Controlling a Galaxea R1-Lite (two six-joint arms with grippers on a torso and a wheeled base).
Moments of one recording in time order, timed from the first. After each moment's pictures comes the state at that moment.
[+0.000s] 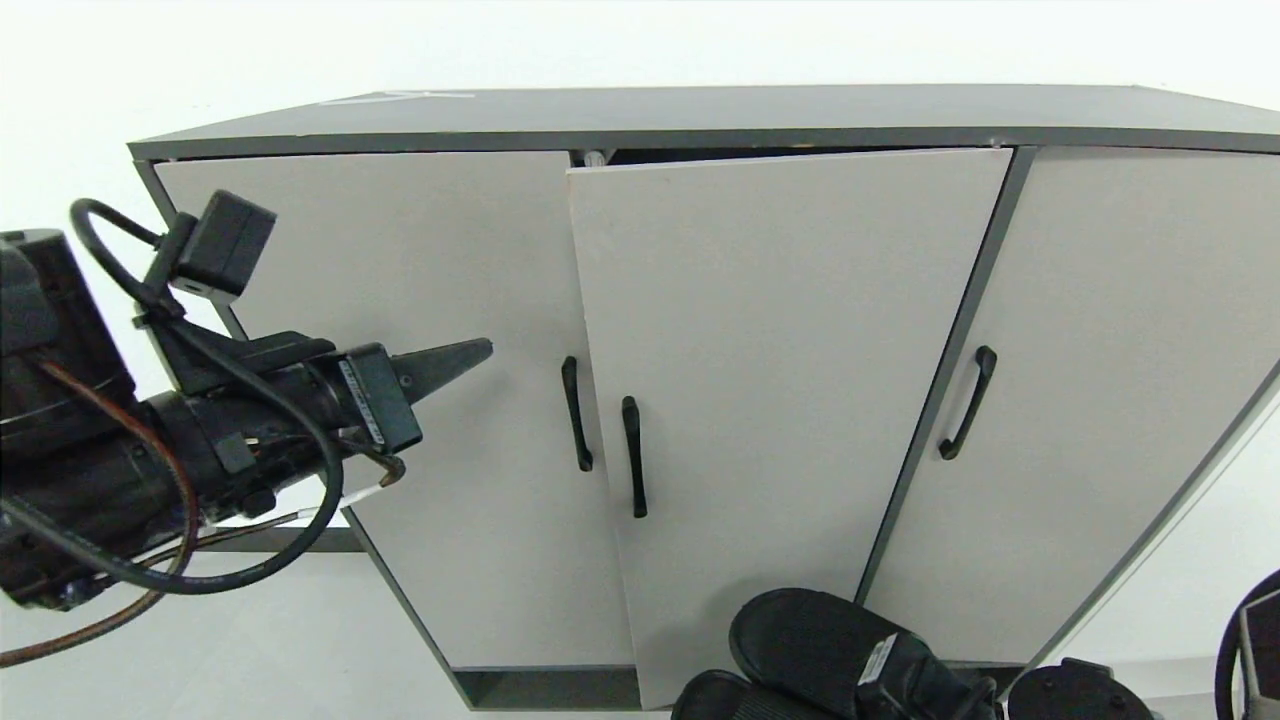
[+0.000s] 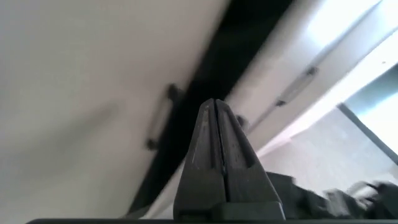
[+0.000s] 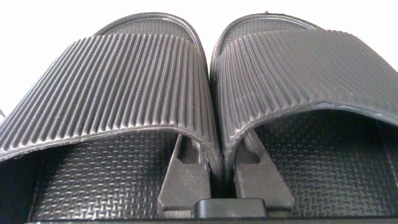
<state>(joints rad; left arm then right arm) -0.39 1.33 -0.67 -0.63 -0.22 -0.29 0.93 2.01 -0.05 -1.57 -0.06 -0.05</state>
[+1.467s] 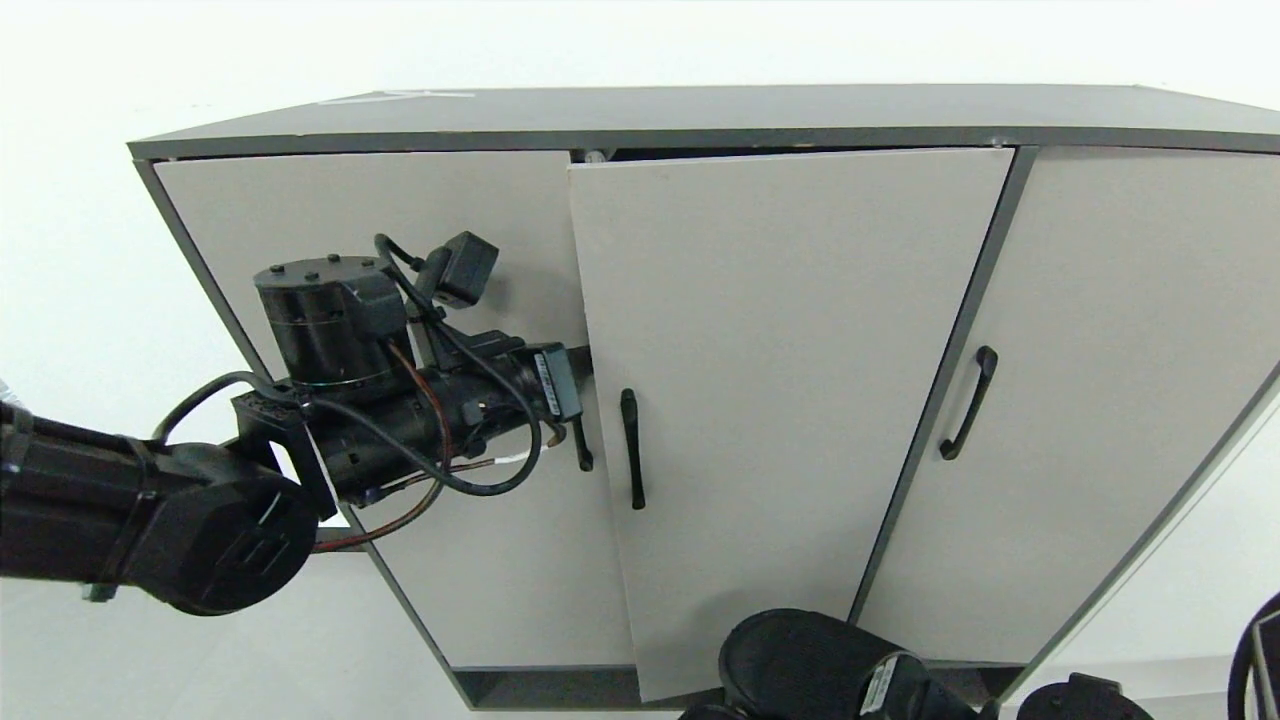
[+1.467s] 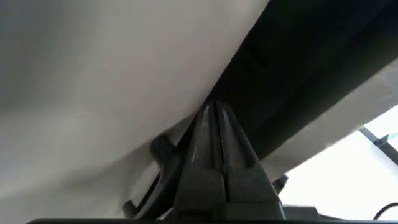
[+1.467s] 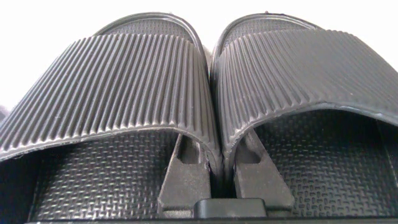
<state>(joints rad) -0.44 1.73 -0.84 -0.86 -0.33 -0.29 0.96 1.99 -0.02 -1.57 0.00 -0.04</state>
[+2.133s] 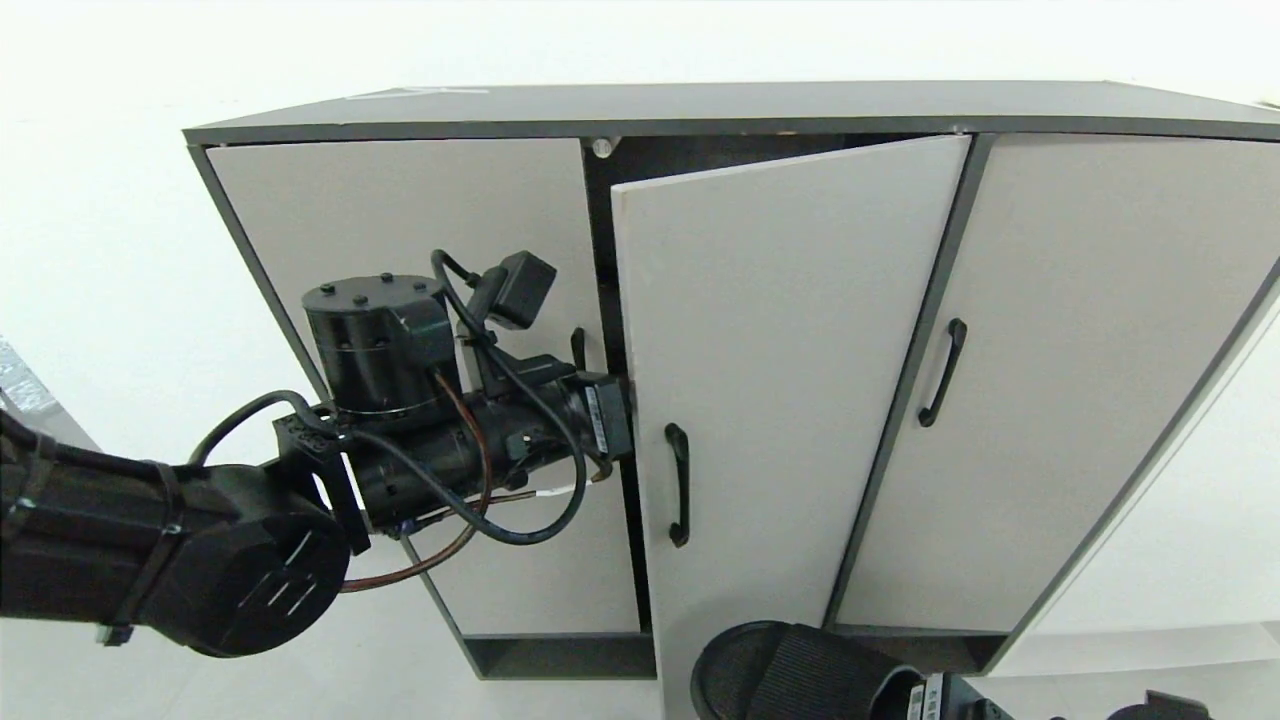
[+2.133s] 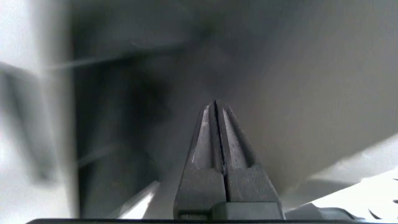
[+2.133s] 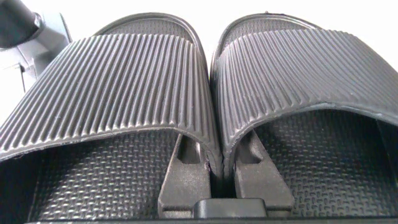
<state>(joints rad) -0.56 1.73 -0.82 -0.87 -0.33 -0.27 1.02 1.87 0.00 -1.57 0.08 0.03</state>
